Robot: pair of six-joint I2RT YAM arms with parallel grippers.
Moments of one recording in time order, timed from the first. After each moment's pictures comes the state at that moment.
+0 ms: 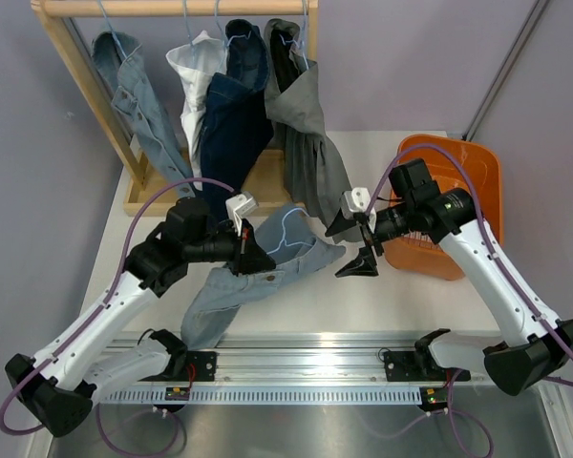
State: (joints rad) left arm -0.61 0.93 0.95 -0.51 0.66 -0.29; right arm 0.46 1.23 1.37 -1.06 -1.10 -0.89
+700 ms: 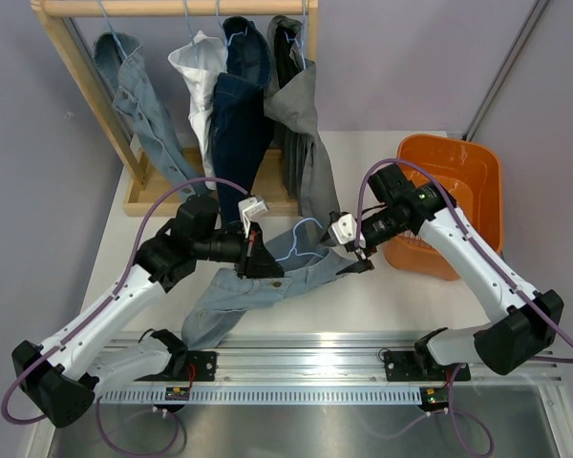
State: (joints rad) left arm -0.64 0.99 0.95 -0.46 0.81 -0.31; right arm 0.49 1.35 1.35 -1.19 -0.97 -1.48
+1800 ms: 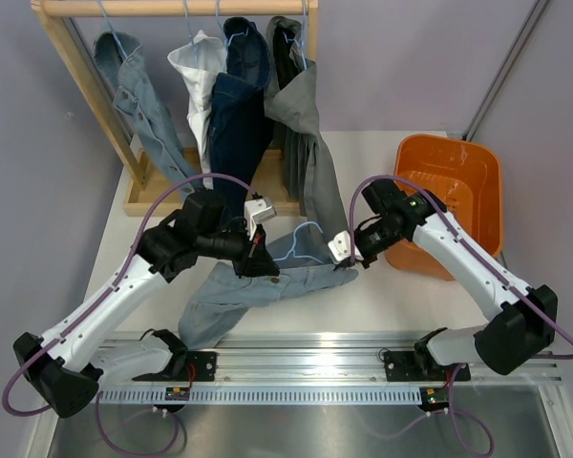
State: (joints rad) left arm -0.65 1.06 1.08 -0.68 0.74 -0.07; right arm 0.51 1.37 1.26 -1.19 -0.86 -1.59
